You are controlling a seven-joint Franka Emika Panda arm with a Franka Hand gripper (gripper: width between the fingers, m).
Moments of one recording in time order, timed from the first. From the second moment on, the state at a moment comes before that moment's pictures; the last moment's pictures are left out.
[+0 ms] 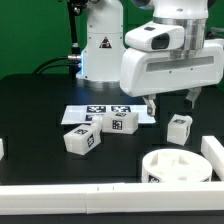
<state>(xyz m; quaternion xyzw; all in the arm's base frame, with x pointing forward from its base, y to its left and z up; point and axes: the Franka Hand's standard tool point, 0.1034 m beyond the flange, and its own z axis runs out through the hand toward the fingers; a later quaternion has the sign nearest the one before) 0.475 0.101 0.057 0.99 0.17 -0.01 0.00</state>
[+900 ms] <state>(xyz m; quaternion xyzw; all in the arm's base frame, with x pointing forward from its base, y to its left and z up) 0.489 0.109 0.042 0.96 -0.27 -0.05 -0.05</state>
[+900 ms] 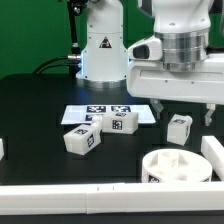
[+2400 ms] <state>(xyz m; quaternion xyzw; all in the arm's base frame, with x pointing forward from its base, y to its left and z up) 0.477 0.098 0.020 0.85 -0.25 -0.44 -0.14</state>
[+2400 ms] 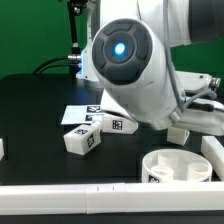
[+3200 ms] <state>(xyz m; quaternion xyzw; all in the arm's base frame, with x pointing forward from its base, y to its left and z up) 0.469 0.108 0.011 0.83 -0.27 -0.47 -0.16</state>
